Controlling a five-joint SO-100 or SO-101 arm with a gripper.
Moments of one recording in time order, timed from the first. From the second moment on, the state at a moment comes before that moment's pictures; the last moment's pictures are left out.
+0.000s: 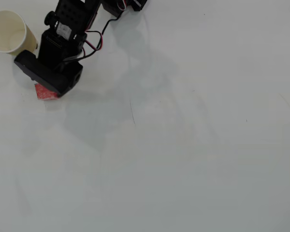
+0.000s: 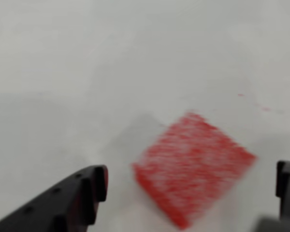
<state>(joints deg) 38.6 106.5 136.1 20.0 82.8</state>
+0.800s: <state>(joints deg) 40.9 103.7 136.1 15.4 82.8</state>
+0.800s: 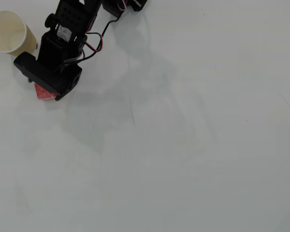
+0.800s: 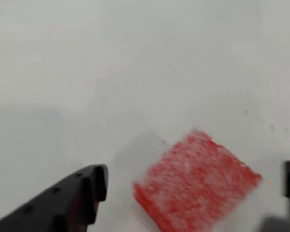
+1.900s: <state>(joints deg) 39.5 96.8 136.1 14.1 82.8</state>
